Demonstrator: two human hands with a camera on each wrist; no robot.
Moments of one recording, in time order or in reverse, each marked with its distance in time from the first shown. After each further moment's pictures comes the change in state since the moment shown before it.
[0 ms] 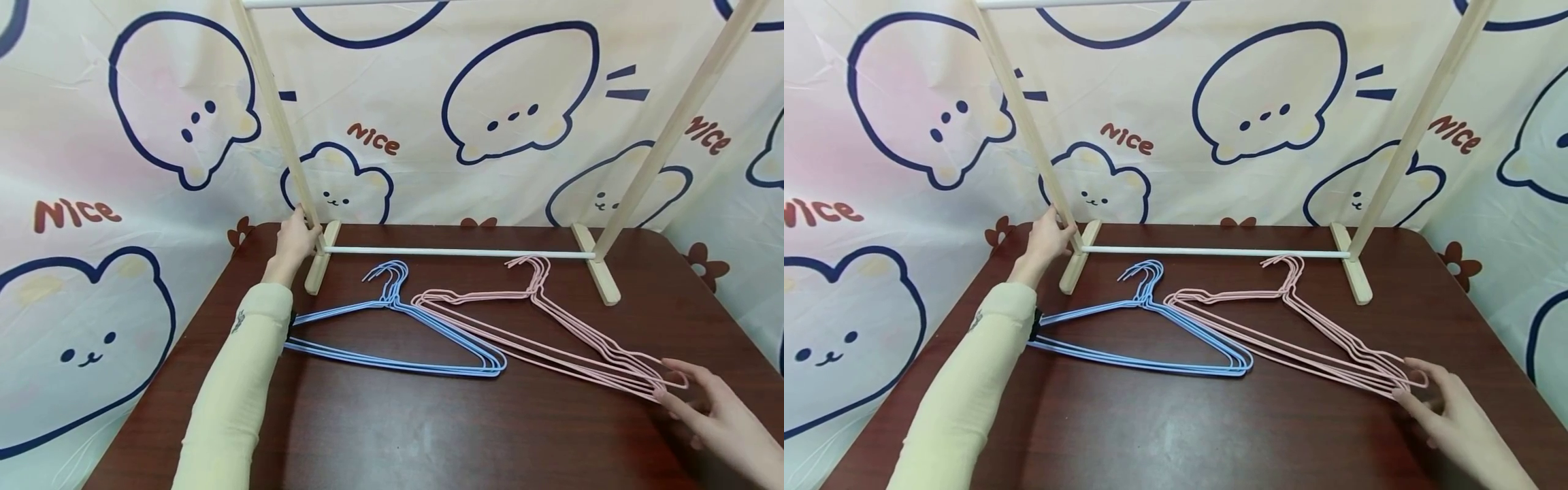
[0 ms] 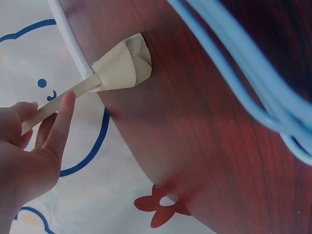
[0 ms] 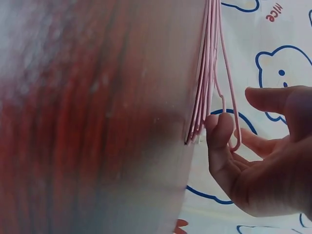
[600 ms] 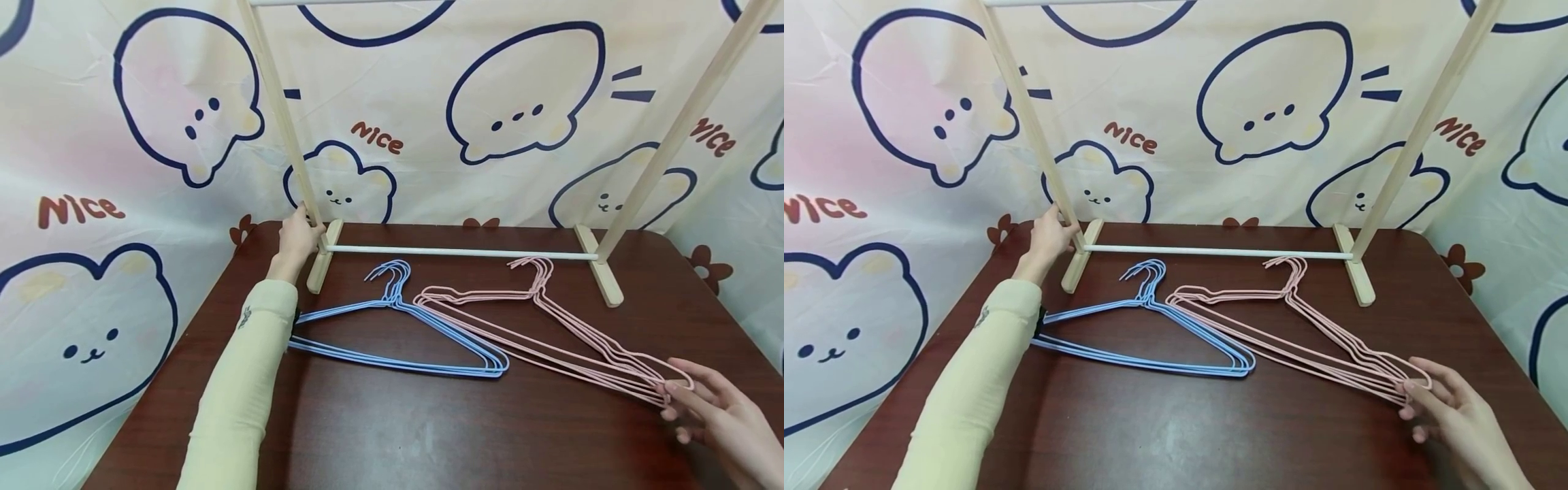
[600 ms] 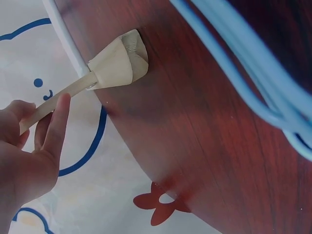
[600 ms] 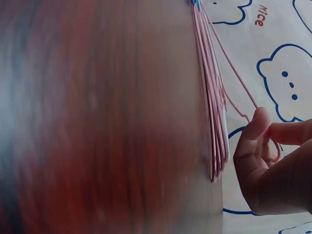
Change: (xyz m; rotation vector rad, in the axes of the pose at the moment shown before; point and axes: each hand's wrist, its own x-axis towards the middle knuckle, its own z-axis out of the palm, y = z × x) left_hand 0.002 -0.004 0.002 -0.014 0.057 0.017; right_hand 0.002 0.009 0.003 0.813 -0.068 0.202
